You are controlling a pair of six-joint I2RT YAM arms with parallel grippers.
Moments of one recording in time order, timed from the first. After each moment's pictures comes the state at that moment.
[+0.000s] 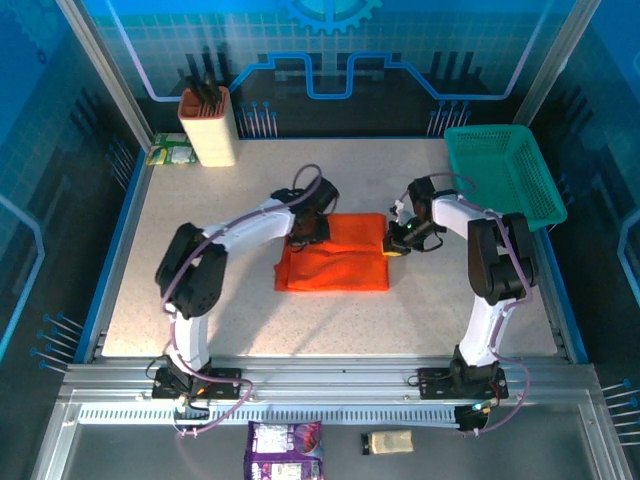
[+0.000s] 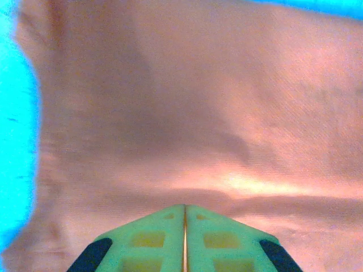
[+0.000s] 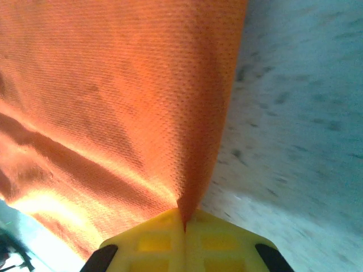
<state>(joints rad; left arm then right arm) -0.59 1.90 1.47 -0.77 -0.09 -0.77 0.17 1.89 1.24 -0.80 -0.48 0.21</state>
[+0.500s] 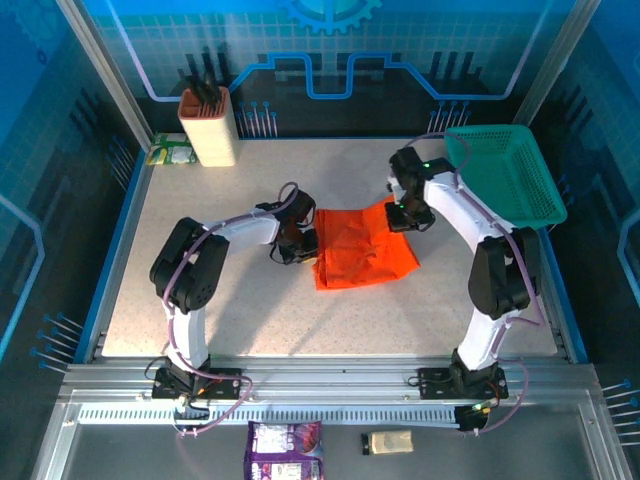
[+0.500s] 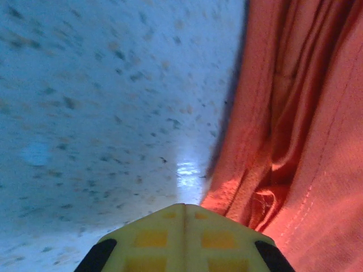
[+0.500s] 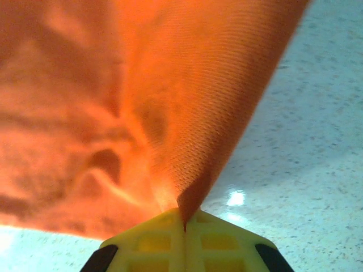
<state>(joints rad) -0.49 1.94 1.24 -0.54 0.27 -0.83 0.34 1.80 1.56 -1.15 -0.01 0.18</state>
